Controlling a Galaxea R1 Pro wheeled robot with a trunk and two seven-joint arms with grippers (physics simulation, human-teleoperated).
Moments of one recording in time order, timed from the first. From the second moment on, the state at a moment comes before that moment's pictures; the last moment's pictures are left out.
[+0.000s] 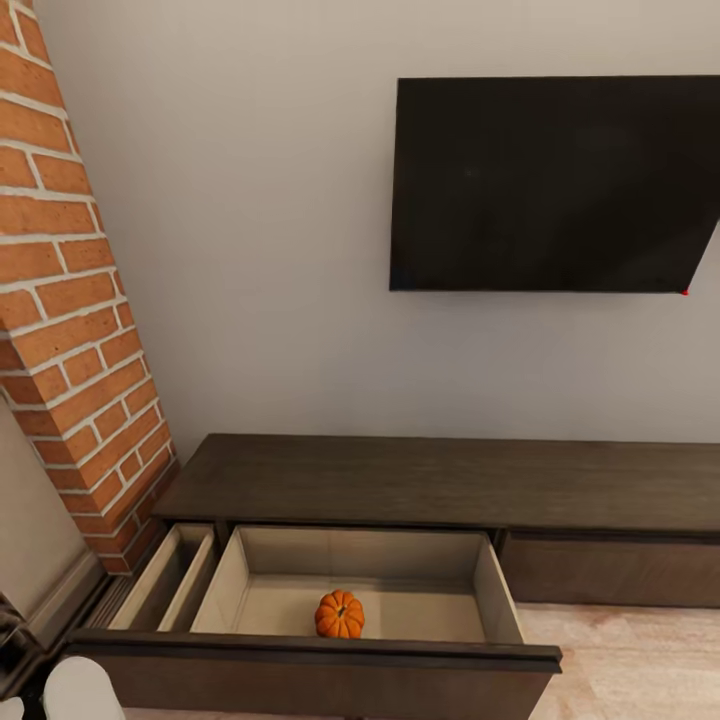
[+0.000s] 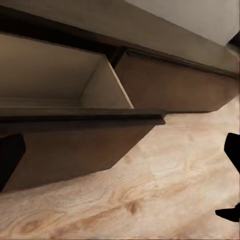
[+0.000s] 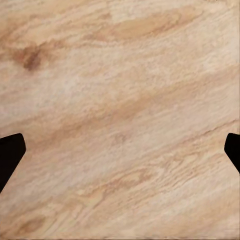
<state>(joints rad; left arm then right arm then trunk) -0.74 0.09 -2.34 -1.45 1.20 -1.01 1.02 -0.22 -0.38 -0.59 0.02 0.29 -0.11 0.06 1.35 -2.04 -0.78</state>
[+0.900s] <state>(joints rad) 0.09 0.31 -1.98 -0.02 2.35 -0.31 -0.35 -0.17 -0.23 -0.59 0.03 0.41 -0.14 0.06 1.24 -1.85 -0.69</state>
